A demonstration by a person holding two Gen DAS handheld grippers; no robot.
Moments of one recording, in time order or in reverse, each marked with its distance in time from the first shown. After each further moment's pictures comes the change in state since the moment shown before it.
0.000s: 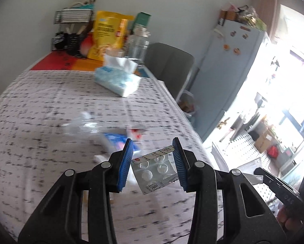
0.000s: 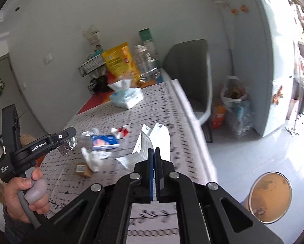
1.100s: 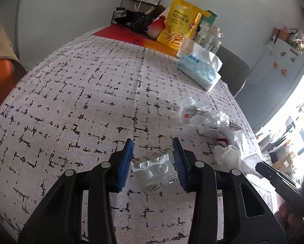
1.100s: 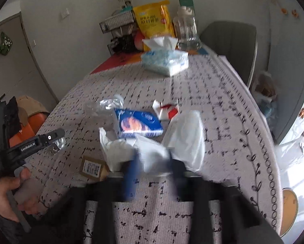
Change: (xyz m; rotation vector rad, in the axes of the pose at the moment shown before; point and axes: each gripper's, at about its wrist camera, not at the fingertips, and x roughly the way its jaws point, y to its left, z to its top) left arm -0.019 0.174 -0.026 -0.236 0.052 0.219; right arm 0.140 0.125 -0.012 -0.204 0.227 0.086
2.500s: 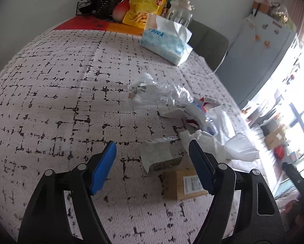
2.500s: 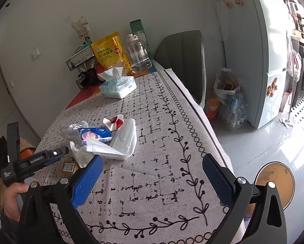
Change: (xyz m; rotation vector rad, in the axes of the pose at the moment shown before) left arm 0.044 -0.061 -0.011 0.142 0.129 -0.080; right arm -0.086 -0.077 -0.046 0.232 -0.182 -0.151
